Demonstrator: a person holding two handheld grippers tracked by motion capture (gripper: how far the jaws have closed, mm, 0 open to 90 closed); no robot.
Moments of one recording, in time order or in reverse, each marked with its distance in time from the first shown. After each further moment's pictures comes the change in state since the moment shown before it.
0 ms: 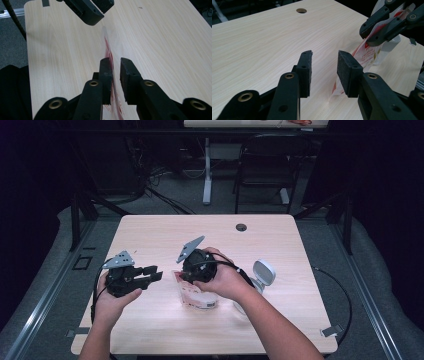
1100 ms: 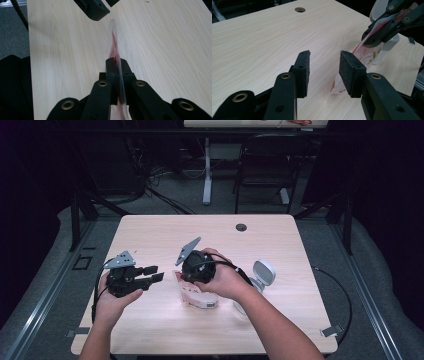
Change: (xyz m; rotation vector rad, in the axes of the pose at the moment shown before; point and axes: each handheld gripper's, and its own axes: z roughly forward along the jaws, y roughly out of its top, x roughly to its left) left arm 0.000 0.000 0.003 0.004 -0.013 0.001; right arm 0.001 0.000 0.004 0.043 0.022 -0.042
